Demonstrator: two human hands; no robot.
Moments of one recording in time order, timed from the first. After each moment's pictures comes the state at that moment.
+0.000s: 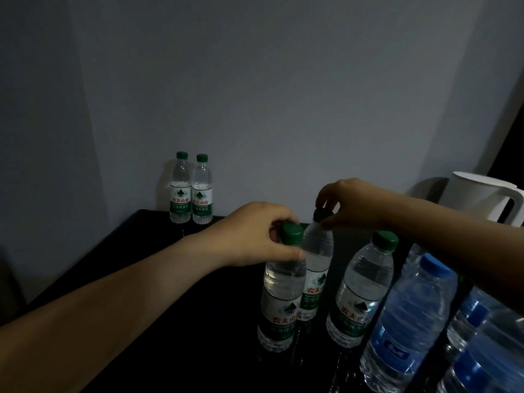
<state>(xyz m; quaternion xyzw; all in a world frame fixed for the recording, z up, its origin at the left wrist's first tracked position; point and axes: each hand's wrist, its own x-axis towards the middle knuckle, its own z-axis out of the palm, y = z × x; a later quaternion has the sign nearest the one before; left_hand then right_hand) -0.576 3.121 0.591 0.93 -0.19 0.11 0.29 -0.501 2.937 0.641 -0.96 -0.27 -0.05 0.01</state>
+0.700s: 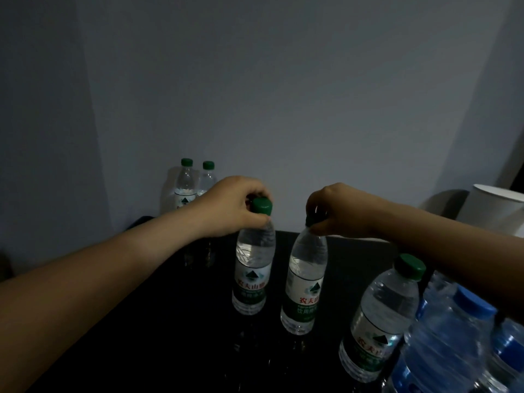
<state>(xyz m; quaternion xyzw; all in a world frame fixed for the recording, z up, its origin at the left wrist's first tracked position) -0.524 3.177 0.612 0.93 -0.14 0.19 0.29 -0.467 2.970 0.644 -0.94 -0.34 -0.05 0.00</state>
